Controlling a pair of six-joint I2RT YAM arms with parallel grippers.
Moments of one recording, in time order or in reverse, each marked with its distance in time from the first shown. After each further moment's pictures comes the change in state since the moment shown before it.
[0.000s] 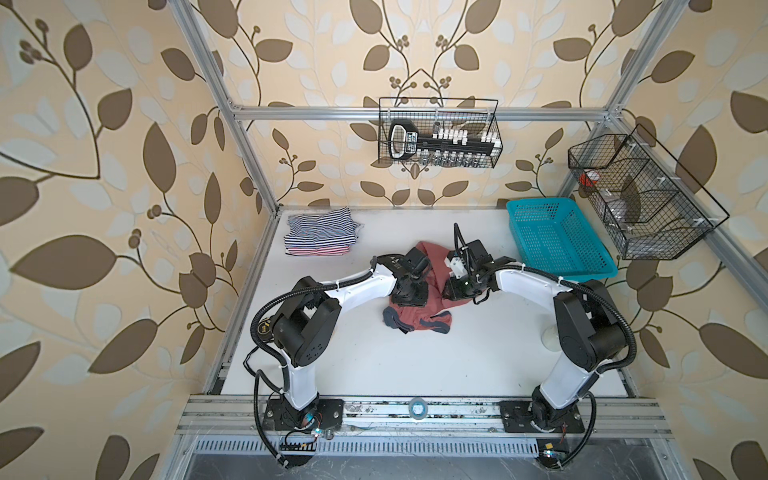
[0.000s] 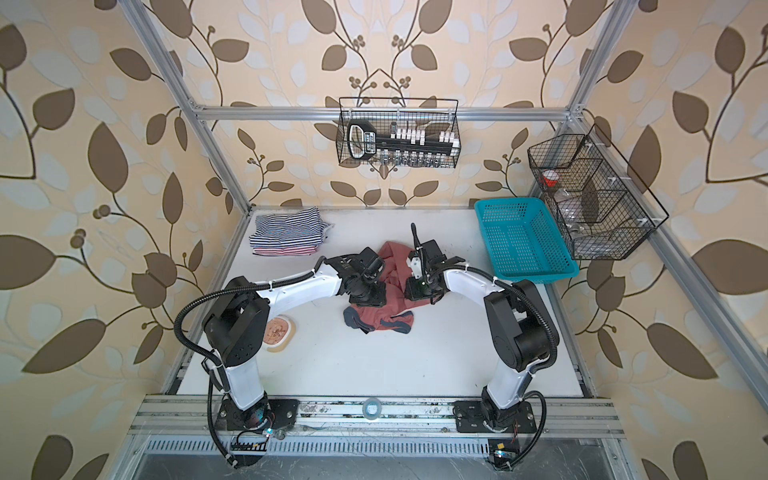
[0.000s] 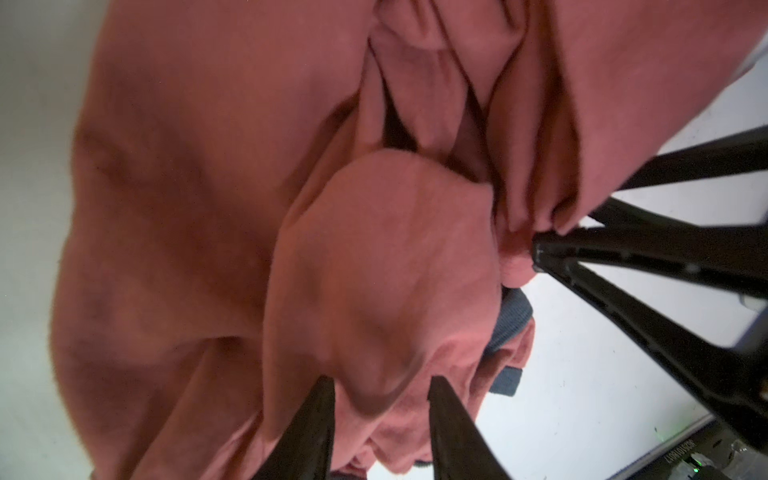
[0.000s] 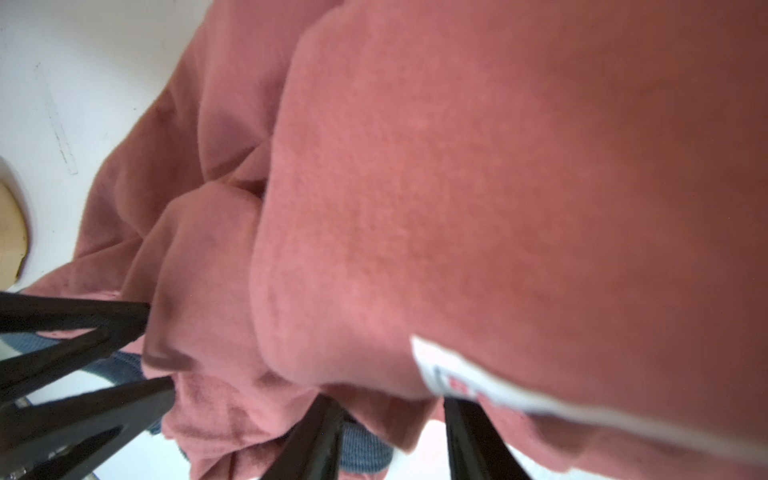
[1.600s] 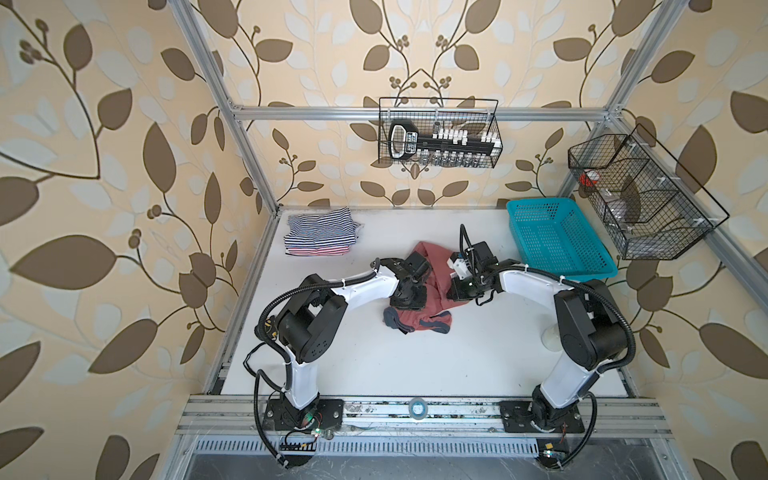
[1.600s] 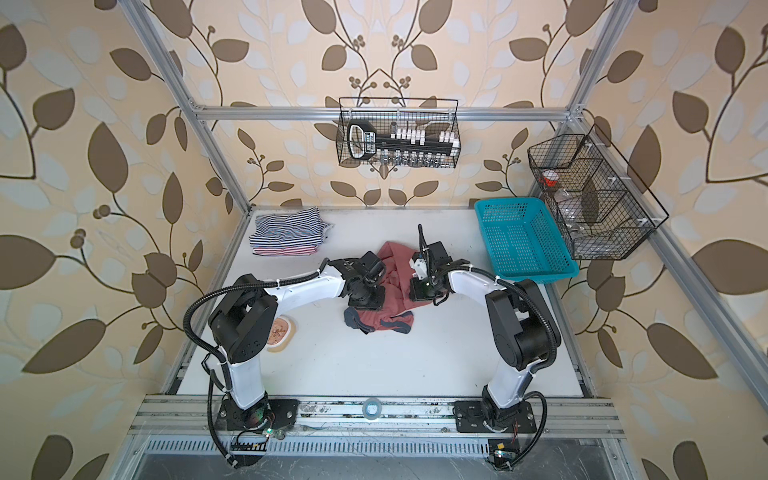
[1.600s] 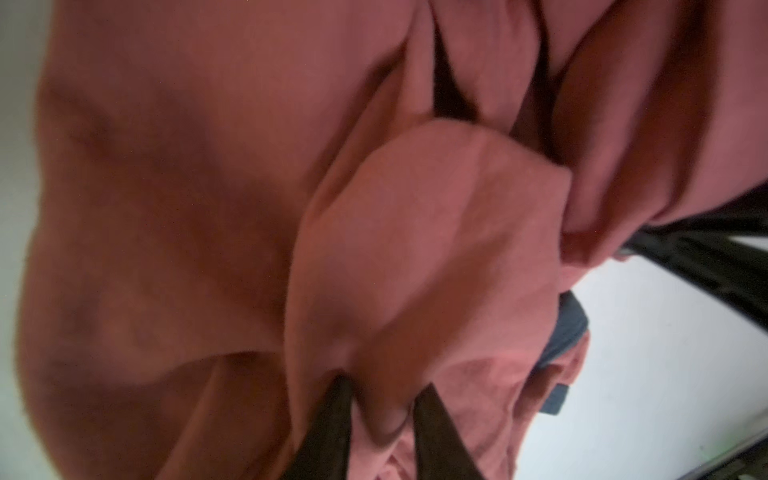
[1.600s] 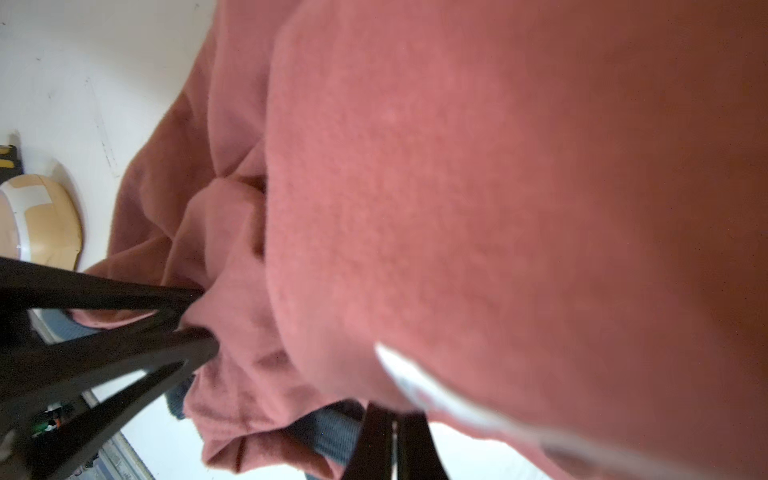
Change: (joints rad) left arm 0.000 0.052 -0.012 -0.024 -0.029 0.018; right arm -0.054 -0.037 -0.053 0.046 -0.106 0.011
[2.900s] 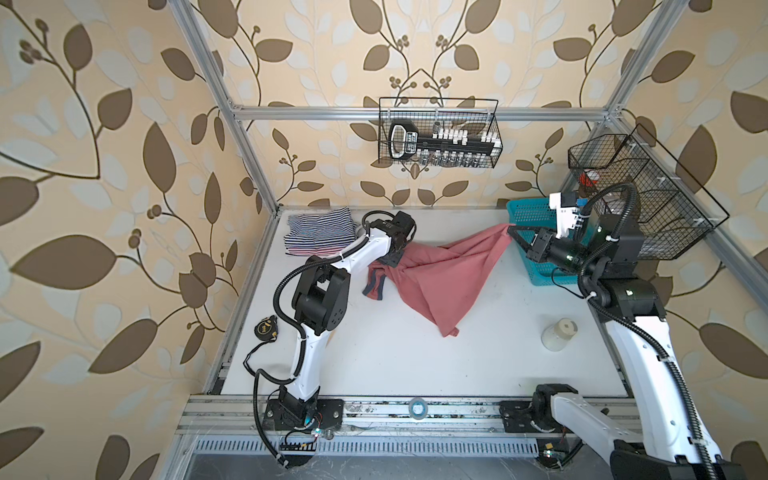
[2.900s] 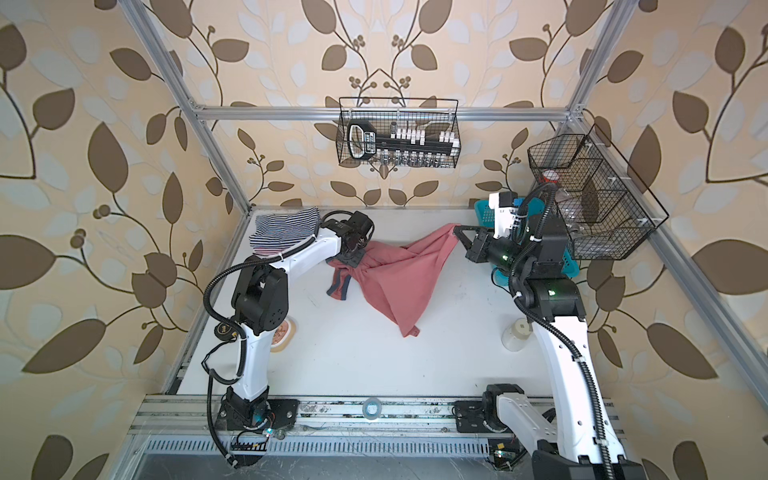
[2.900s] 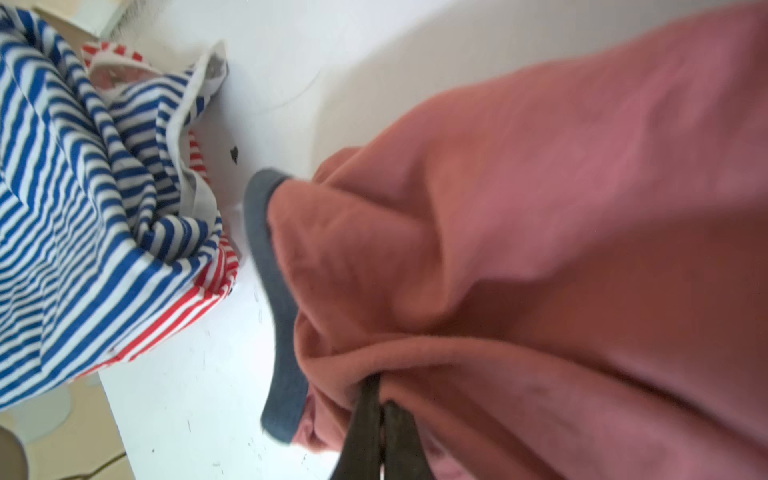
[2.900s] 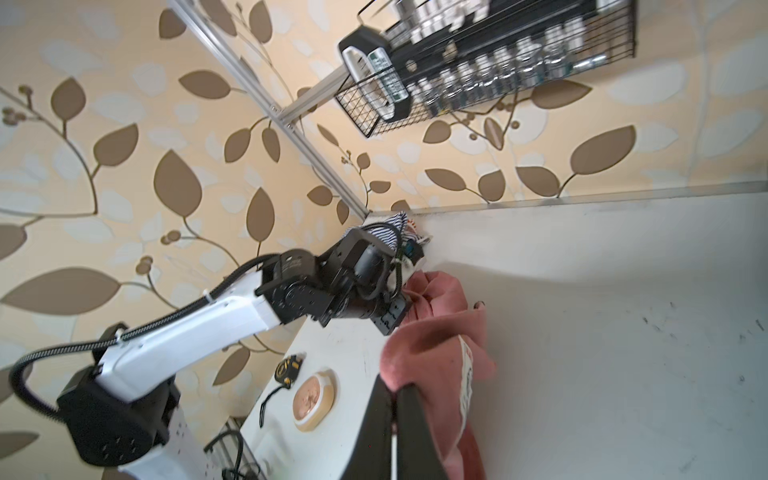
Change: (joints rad) left arm 0.223 0.228 0.491 -0.237 -0.486 0.607; right arm -0.399 -0.669 0.169 0.002 -0.283 0.248
